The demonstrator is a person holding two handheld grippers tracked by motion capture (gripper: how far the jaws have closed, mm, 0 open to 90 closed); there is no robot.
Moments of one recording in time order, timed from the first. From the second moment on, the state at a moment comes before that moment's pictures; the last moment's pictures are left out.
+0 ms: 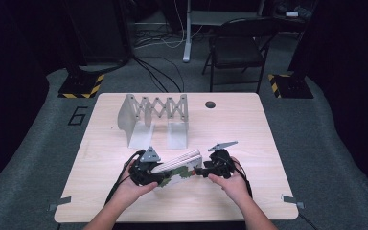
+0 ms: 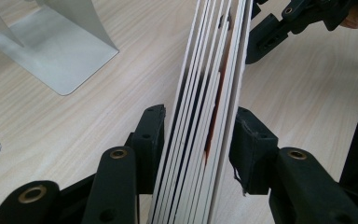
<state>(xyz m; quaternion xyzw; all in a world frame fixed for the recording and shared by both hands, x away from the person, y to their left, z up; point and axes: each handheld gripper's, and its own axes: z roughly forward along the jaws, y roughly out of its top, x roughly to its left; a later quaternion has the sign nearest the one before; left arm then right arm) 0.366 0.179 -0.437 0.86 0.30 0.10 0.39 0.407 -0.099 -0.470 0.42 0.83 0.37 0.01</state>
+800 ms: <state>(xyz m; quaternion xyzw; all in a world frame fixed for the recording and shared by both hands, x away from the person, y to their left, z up) 0.372 0.174 -0.441 0.87 0.30 0.09 0.38 0.410 -0.099 -0.473 0.42 0.83 0.37 0.02</state>
